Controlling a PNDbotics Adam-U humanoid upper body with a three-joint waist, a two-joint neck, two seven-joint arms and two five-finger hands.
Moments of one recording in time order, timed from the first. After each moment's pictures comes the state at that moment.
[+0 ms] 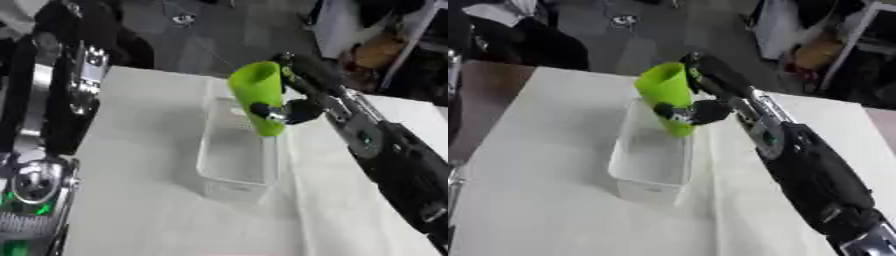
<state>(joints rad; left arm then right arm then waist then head) -0.59 0.22 -0.12 -1.98 -0.41 0.02 0.15 -1.05 -0.40 0.28 -1.02 0.71 -0.51 0.04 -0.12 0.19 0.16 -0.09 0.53</state>
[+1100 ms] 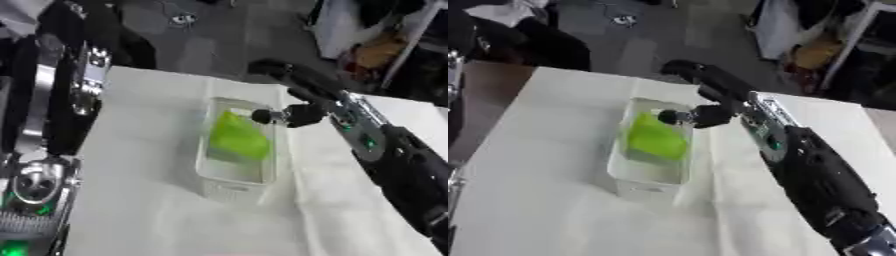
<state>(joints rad) -0.59 0.22 -0.12 -1.98 -0.41 0.02 0.15 -1.04 -0.41 0.27 -1.02 0.71 -0.46 0.15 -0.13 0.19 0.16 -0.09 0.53</state>
